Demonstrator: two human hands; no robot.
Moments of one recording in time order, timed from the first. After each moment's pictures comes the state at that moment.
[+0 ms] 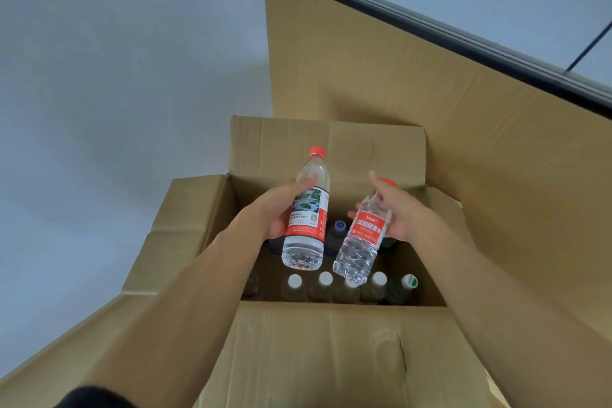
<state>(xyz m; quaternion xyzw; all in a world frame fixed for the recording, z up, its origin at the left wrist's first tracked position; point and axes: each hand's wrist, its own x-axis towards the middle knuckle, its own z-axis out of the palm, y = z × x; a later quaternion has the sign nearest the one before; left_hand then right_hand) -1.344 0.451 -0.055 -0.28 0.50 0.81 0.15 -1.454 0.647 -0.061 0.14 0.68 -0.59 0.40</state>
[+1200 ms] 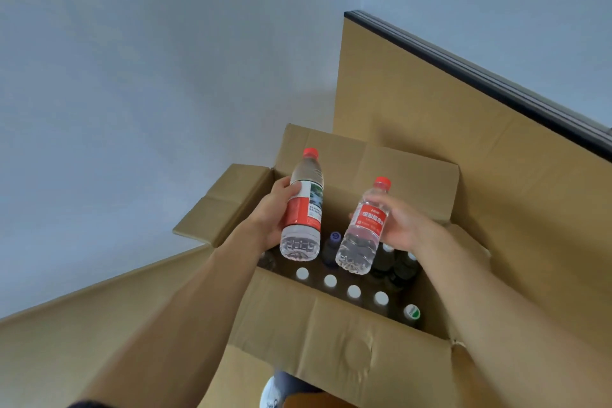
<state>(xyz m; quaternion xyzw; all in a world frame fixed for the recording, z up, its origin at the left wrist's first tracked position) -1.274 0.498 -0.029 -0.36 0.45 0.81 -0.12 -1.461 0.663 -0.047 -0.04 0.55 -0.62 0.56</state>
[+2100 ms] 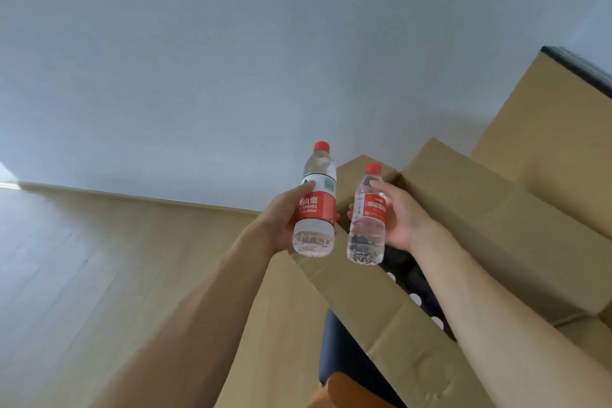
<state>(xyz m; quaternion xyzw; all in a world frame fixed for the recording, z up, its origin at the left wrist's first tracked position) -1.074 0.506 -0.026 -0.38 0.27 0.83 -0.29 -1.302 0.546 -0.027 -0.18 0.50 -0.48 0.69</state>
